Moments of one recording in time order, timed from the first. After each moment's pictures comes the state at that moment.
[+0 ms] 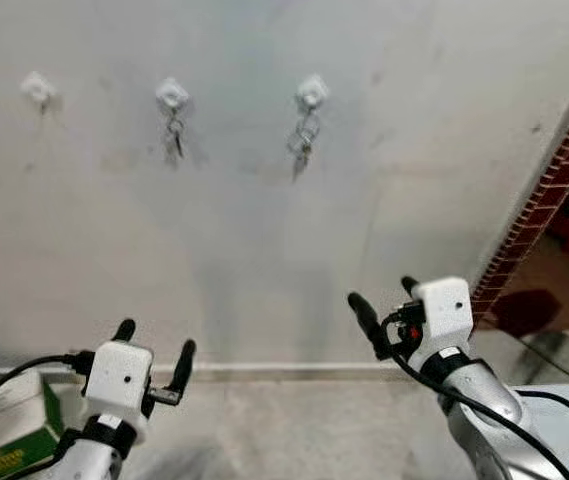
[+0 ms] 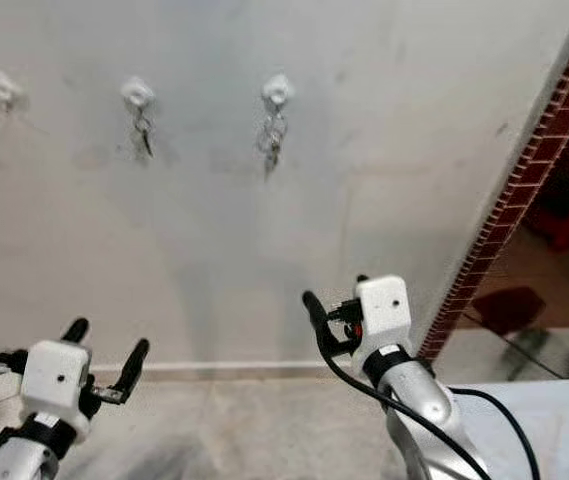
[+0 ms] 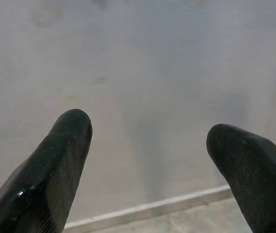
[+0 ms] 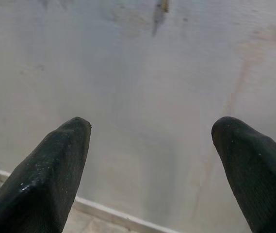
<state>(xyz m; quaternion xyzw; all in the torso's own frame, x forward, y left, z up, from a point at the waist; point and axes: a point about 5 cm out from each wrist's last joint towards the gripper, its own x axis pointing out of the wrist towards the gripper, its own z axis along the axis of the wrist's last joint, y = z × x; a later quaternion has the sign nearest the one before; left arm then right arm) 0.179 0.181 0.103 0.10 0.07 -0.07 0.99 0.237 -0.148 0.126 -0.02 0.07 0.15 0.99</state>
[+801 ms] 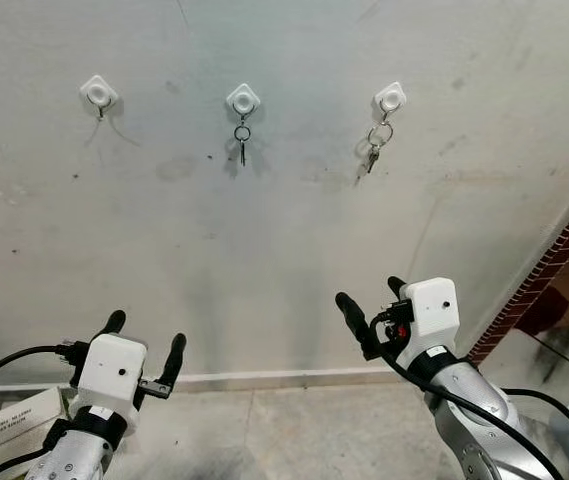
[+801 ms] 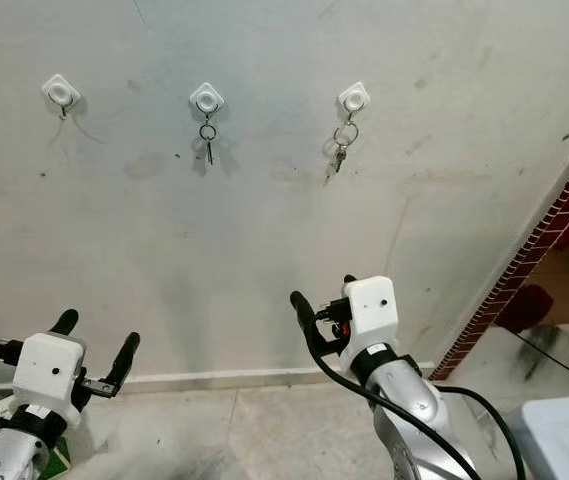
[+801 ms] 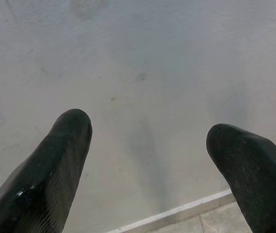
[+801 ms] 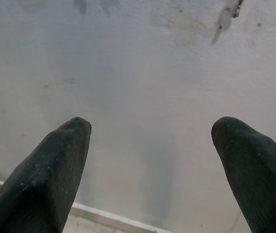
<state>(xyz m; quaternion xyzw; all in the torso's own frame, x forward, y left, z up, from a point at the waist) 0.182 0.187 0.106 0.13 0.07 -0.07 0.99 0.238 -0.137 0.124 -0.01 0.07 0.17 0.98</state>
